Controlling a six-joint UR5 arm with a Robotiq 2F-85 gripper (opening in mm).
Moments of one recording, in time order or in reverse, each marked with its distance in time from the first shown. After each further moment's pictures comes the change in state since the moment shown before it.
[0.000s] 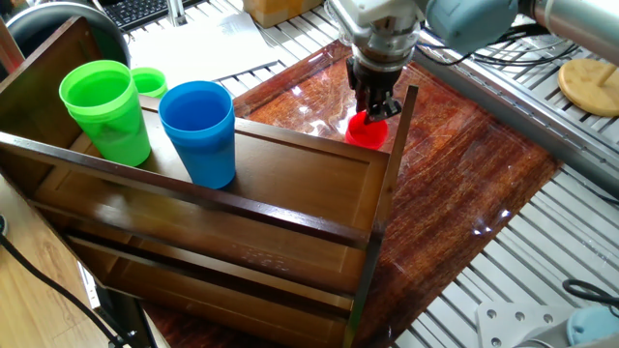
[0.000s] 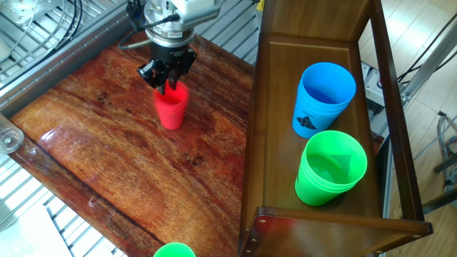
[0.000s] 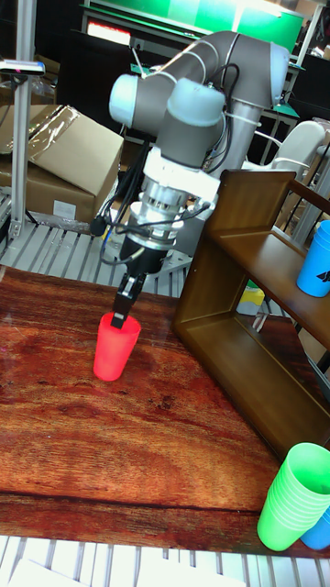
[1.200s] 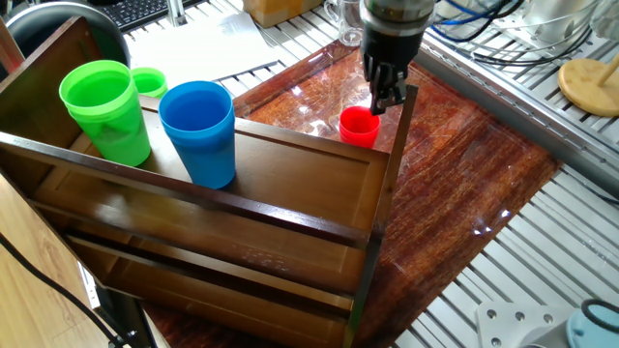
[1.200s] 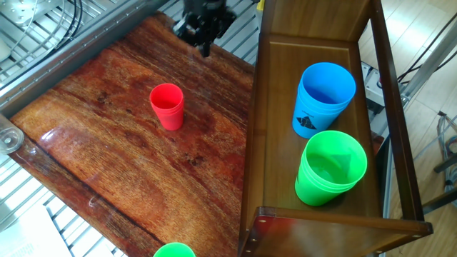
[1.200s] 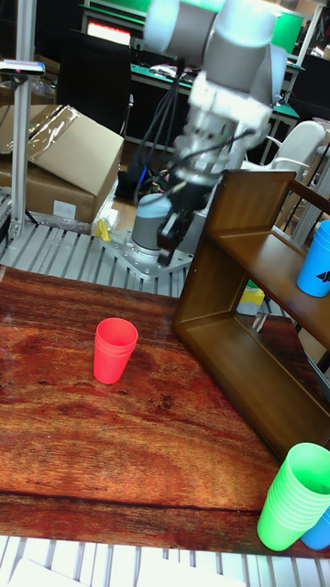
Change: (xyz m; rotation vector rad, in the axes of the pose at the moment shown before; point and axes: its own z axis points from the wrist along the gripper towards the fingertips) arm -0.035 0.065 -0.119 -0.100 -0.016 0.216
